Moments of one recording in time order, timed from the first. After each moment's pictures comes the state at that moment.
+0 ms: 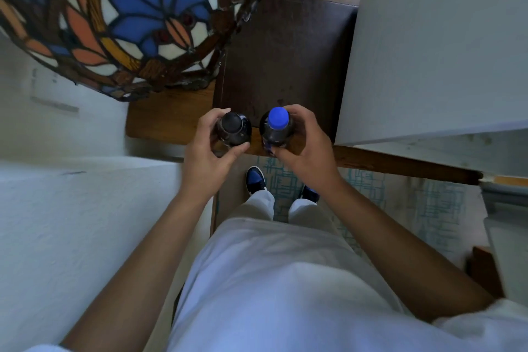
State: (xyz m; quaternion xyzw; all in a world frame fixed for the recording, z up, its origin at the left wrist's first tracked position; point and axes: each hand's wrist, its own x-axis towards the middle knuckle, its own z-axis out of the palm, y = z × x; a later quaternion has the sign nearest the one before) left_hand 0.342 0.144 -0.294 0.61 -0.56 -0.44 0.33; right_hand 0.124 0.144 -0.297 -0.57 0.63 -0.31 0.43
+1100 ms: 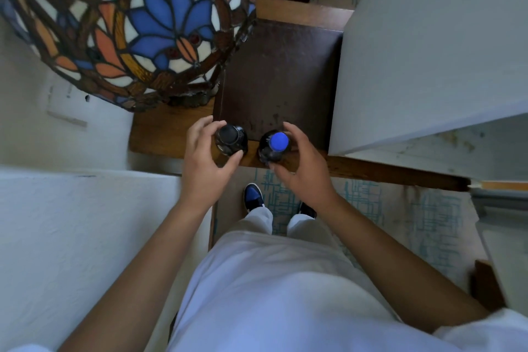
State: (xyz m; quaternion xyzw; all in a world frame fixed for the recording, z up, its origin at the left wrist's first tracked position) left_hand 0.345 0.145 -0.289 0.63 -0.64 -0.32 0.29; right_hand 0.122 0.168 -0.303 -0.61 0.66 -0.24 0.37
